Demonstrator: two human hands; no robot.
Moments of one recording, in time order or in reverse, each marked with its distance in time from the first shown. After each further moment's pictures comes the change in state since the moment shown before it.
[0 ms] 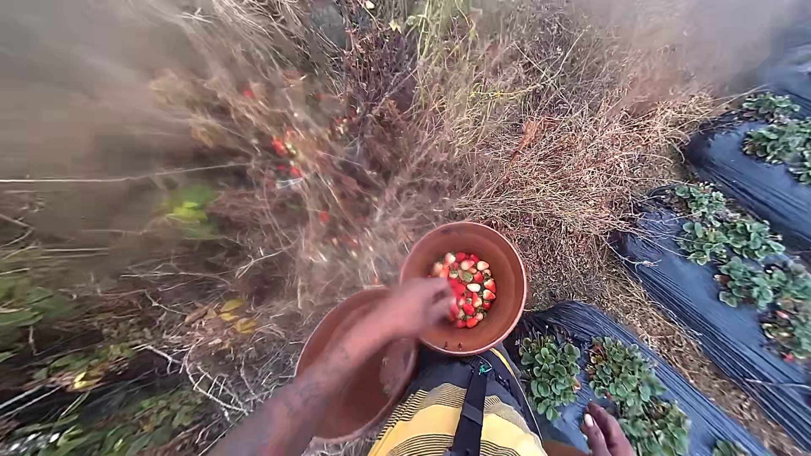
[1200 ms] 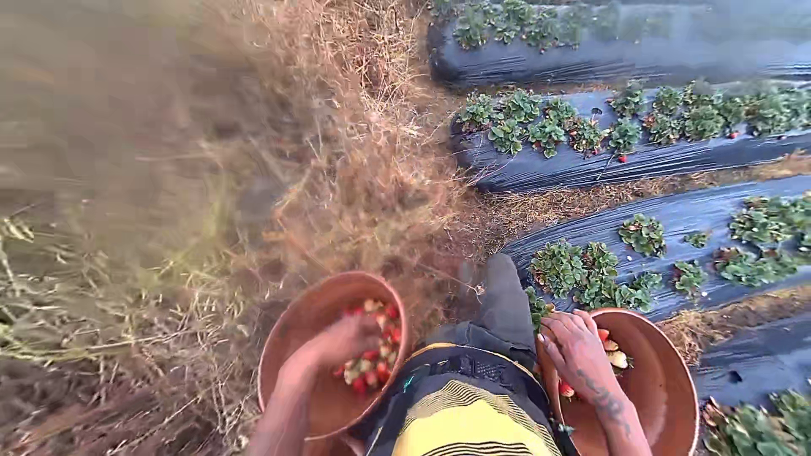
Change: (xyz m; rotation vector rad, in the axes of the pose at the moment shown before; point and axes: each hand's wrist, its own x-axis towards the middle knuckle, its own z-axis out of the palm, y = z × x) left_hand 0.350 0.126 -0.080 0.554 -0.710 0.198; right_hand 0.103 -0.075 -0.049 -0.492 0.563 -0.017
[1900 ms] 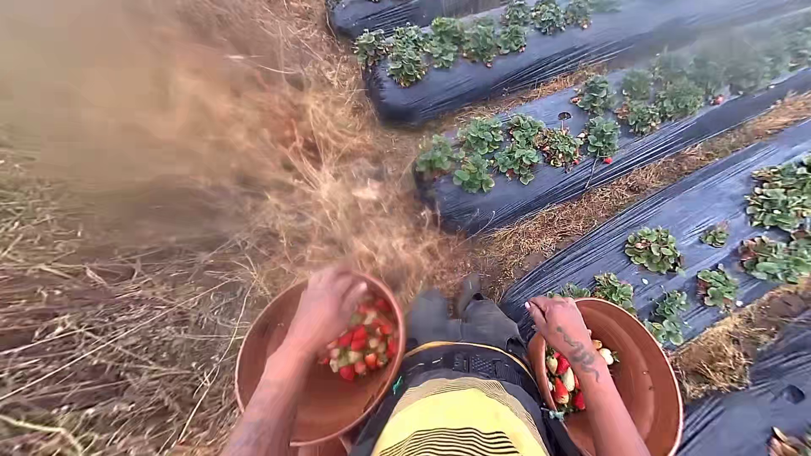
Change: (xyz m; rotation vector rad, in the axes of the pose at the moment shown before) left_hand 0.236 0.182 -0.283 0.401 0.736 0.370; right_hand 0.312 0.154 -0.021 0.238 -0.179 0.424
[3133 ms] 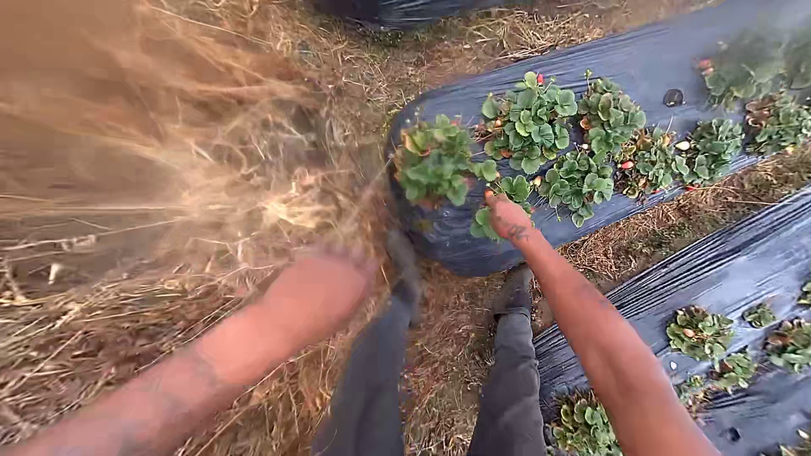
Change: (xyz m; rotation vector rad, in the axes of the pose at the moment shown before) left_hand 0.602 -0.185 0.114 0.363 -0.919 0.282; right_hand 0.751 -0.059 0.050 -0.384 0.117 -0.351
